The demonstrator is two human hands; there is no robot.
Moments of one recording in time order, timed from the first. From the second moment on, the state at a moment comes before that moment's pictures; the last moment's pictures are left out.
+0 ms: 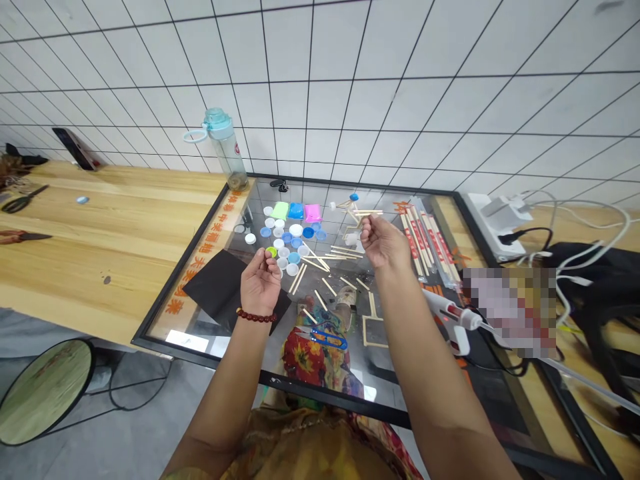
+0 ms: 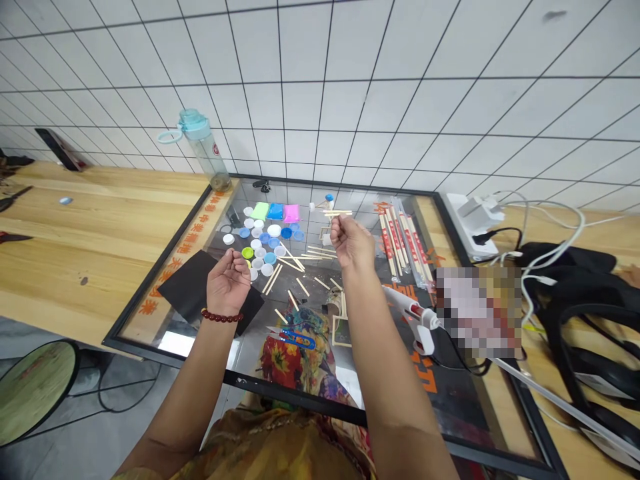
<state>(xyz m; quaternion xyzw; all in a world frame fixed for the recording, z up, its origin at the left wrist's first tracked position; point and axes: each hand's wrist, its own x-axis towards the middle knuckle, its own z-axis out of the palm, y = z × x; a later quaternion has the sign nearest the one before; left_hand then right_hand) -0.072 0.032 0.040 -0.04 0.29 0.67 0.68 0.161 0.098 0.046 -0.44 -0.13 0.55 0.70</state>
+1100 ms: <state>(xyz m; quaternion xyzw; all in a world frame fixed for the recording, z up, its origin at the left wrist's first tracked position) -0.029 -0.002 0.040 0.50 0.42 0.64 0.41 0.105 -0.012 0.040 -0.44 -0.42 0.46 0.65</state>
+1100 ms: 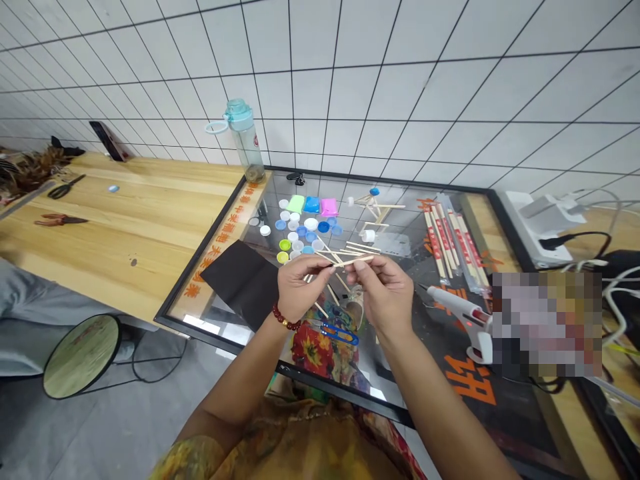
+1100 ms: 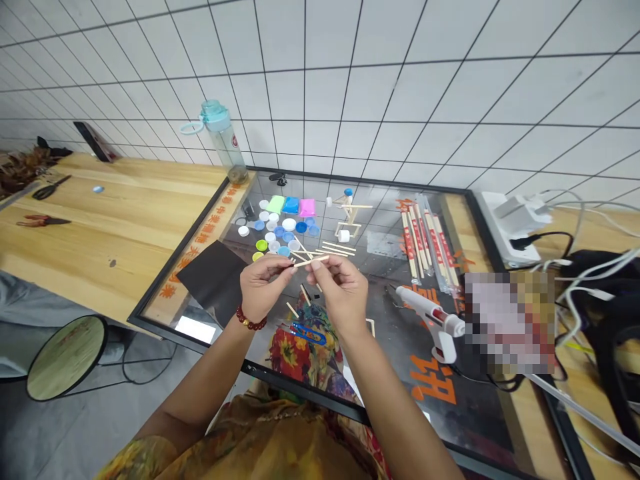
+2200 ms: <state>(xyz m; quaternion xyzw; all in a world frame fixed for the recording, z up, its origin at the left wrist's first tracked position) -0.024 0.001 0.018 0.46 0.37 0.57 0.57 0.120 -0.021 0.024 -0.40 -0.40 0.48 0.67</state>
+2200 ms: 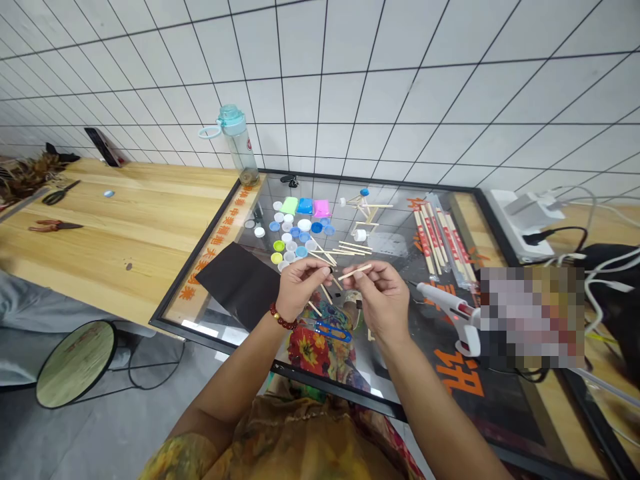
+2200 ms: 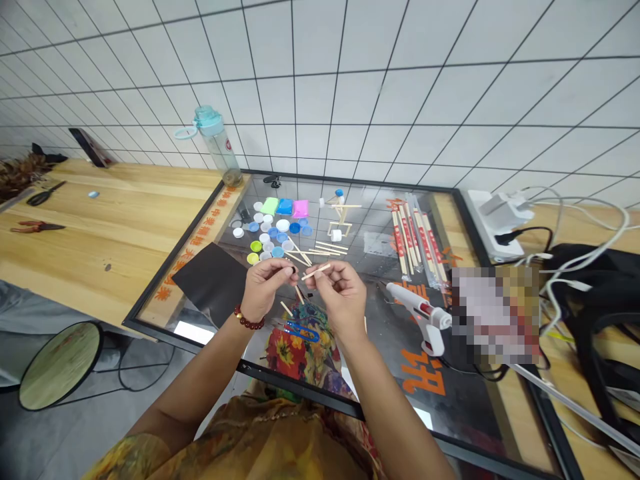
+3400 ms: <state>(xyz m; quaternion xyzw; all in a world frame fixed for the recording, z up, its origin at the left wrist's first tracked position) -0.010 -0.003 0.015 0.33 0.36 0.46 0.74 0.133 -0.022 0.012 -0.44 -0.35 0.52 0.65</state>
